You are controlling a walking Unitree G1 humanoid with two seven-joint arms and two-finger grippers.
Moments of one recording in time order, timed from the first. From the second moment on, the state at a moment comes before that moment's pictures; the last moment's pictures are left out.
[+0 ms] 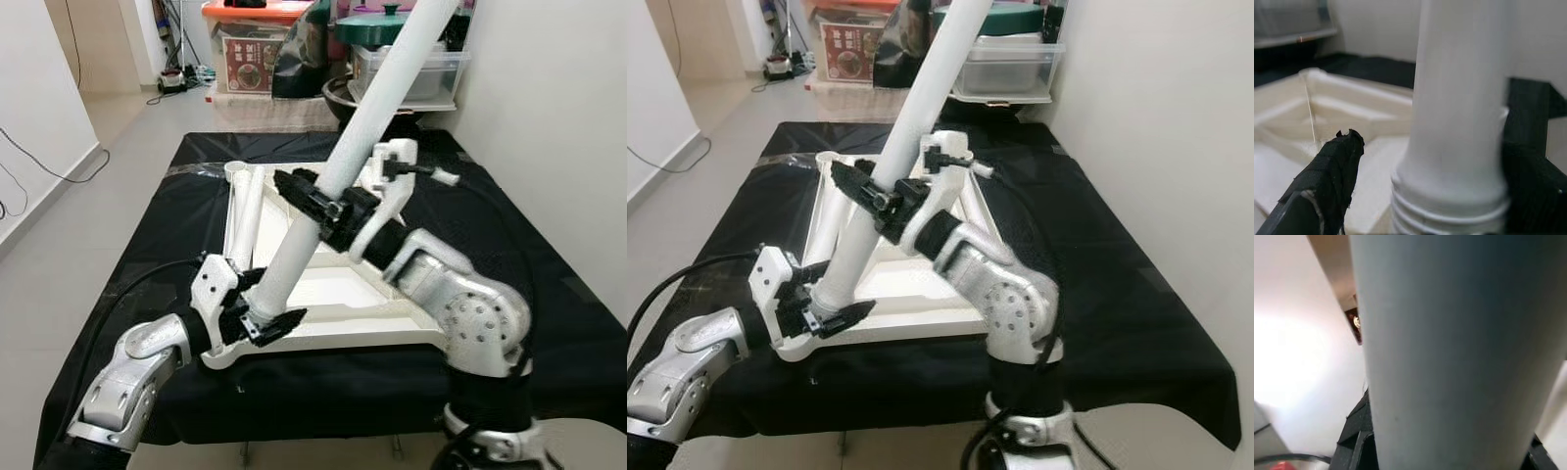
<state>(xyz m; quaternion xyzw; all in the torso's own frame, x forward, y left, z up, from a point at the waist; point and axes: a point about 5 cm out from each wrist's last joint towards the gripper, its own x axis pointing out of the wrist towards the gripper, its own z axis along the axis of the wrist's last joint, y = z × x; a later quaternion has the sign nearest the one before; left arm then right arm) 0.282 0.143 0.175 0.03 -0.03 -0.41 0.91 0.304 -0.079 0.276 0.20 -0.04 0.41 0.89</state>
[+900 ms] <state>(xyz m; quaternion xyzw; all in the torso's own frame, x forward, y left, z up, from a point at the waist) 0.257 0.162 0.171 0.01 0.02 -0.43 0.90 0.297 -0.213 0.293 0.03 -0.07 0.49 0.87</state>
